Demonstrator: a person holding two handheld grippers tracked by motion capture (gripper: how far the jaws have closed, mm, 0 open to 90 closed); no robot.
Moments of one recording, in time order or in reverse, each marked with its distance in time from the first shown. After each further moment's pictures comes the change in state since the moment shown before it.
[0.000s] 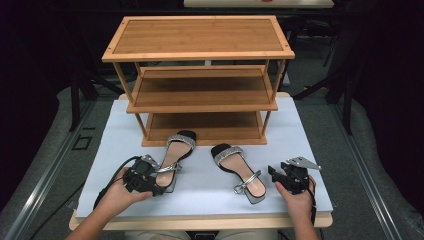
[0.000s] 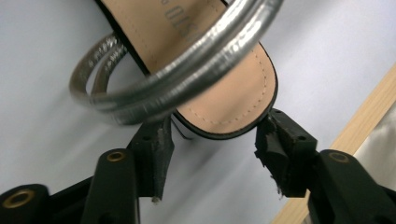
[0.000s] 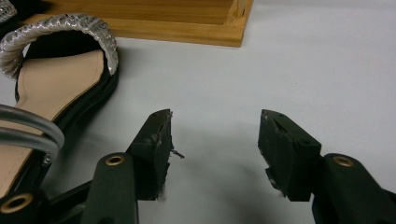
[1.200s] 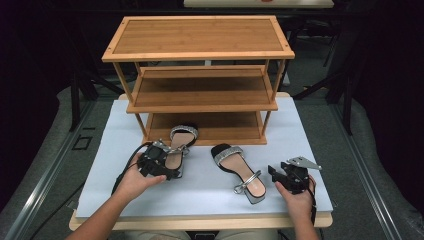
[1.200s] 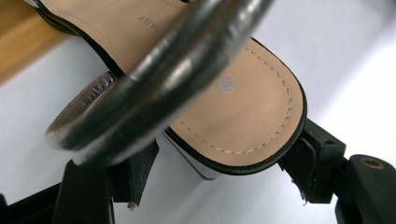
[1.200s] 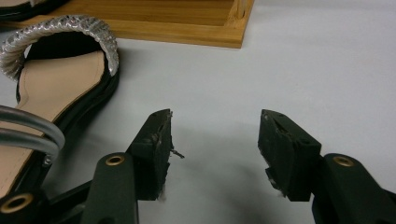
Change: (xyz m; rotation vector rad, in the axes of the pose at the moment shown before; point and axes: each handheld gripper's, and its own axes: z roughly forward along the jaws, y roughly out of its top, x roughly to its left) left arm 0.019 0.050 0.018 -0.112 0.015 -0.015; right arm -0.001 0.000 0.000 -0.004 0.003 -0.001
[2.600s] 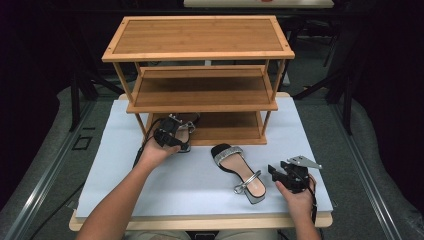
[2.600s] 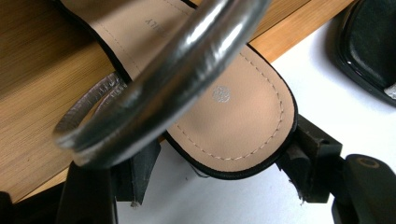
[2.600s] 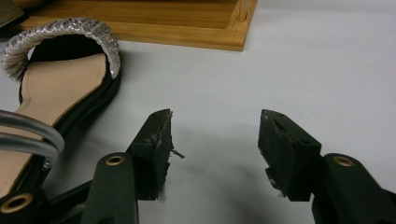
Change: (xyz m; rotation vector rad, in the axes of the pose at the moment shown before) left arm 0.045 0.070 0.043 0.012 0.094 -0.112; right arm -0.002 0.001 0.001 -0.004 0.015 -0.005
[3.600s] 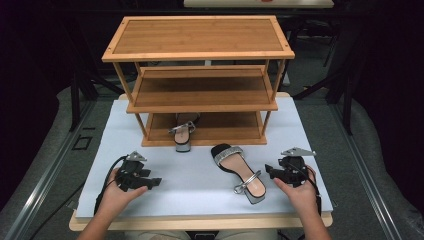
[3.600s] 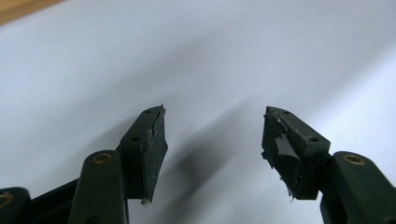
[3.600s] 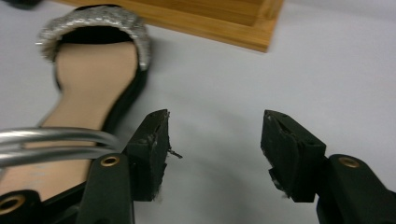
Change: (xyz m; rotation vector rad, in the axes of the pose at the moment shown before) left arm -0.006 -0.153 -0.068 -0.108 -0.029 -0.021; right arm 0.017 0.038 -0.011 0.168 0.018 -0.090
